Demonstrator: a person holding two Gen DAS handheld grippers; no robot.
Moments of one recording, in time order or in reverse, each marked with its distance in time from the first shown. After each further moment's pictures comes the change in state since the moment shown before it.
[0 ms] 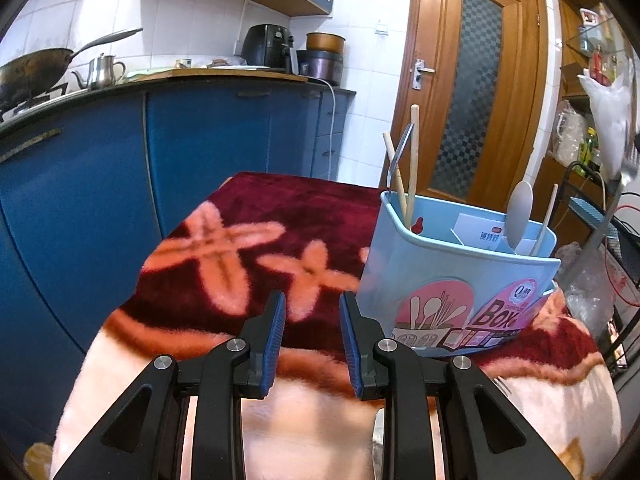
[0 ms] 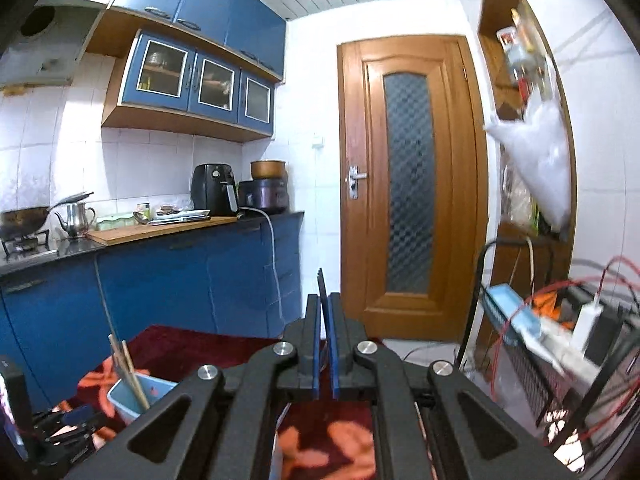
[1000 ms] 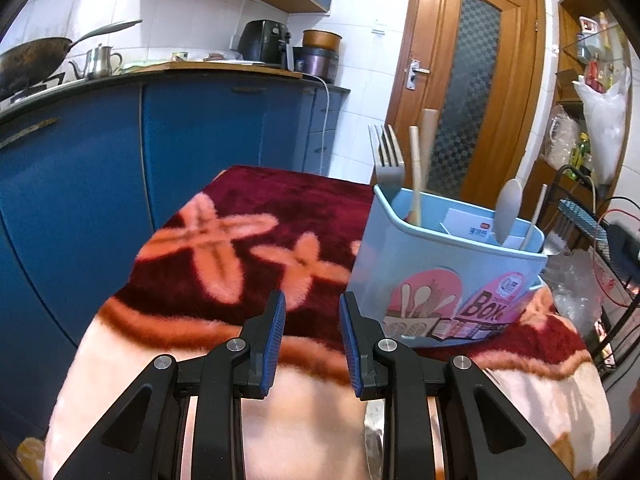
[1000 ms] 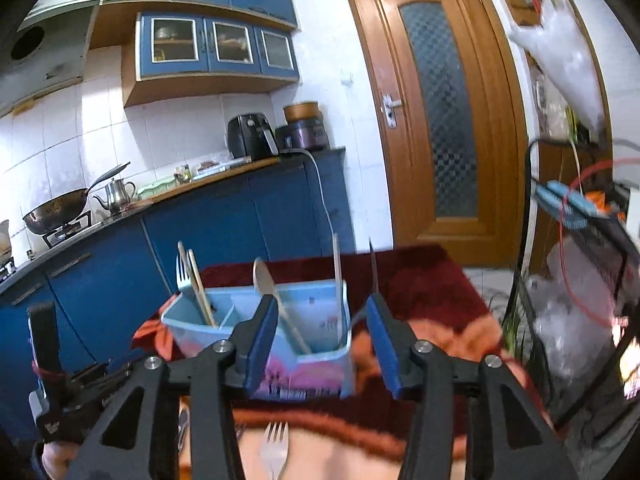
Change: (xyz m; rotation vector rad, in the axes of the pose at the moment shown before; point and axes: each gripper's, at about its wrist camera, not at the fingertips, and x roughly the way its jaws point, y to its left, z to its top) left arm -0.009 0.003 -0.006 -0.023 0.013 -0.044; right arm -0.015 0.013 -0.079 0.163 0.245 0.205
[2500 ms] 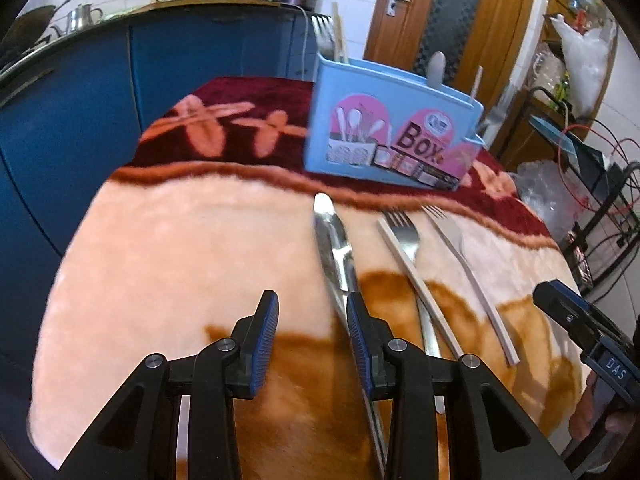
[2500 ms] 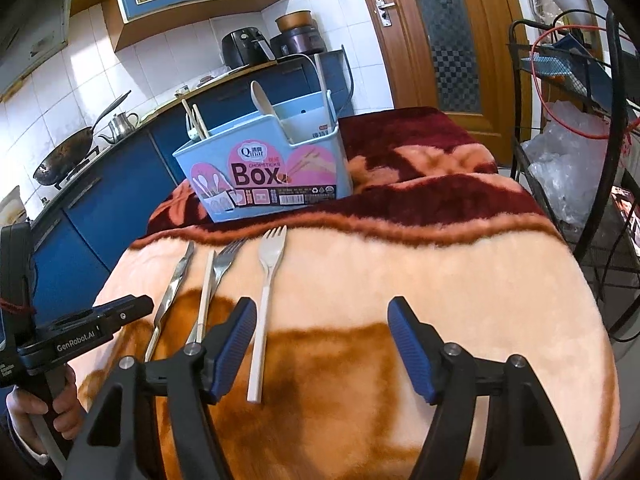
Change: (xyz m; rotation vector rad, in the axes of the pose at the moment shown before) left arm -0.062 -0.022 -0.078 0.050 0.295 -0.049; right arm -0.041 -0.014 -0.110 0.074 0.323 0.052
